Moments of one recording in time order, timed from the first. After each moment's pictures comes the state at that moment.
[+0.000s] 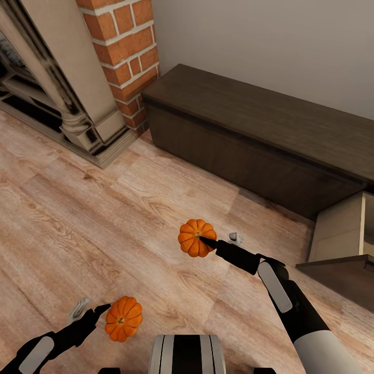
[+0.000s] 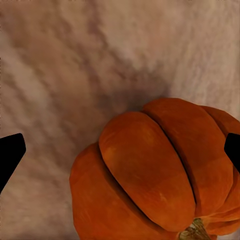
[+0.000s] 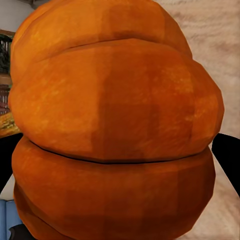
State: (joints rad) left arm -0.40 0.31 0.02 -0.55 0.98 0.47 -0.36; right arm -0.57 -0.07 0.15 -1.16 -0.78 0.61 0.46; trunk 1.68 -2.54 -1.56
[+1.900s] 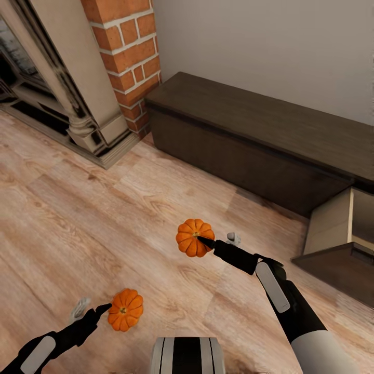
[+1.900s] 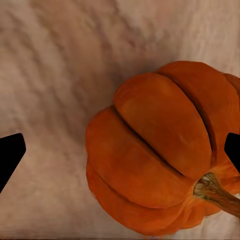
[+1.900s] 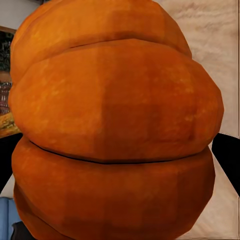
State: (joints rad) left arm -0.40 0.30 0.02 -0.55 0.98 0.47 -0.36; right arm -0.57 -0.06 0.15 -1.16 -0.78 0.61 0.45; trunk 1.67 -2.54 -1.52
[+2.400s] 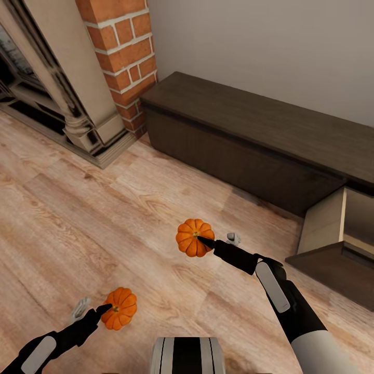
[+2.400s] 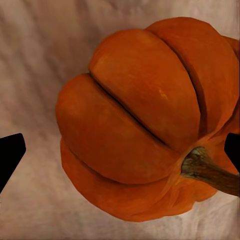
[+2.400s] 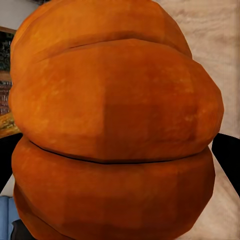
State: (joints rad) left arm -0.40 0.30 0.02 -0.55 0.98 0.47 -0.36; right arm -0.57 -0.06 0.15 -1.16 -0.78 0.61 0.45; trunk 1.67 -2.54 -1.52
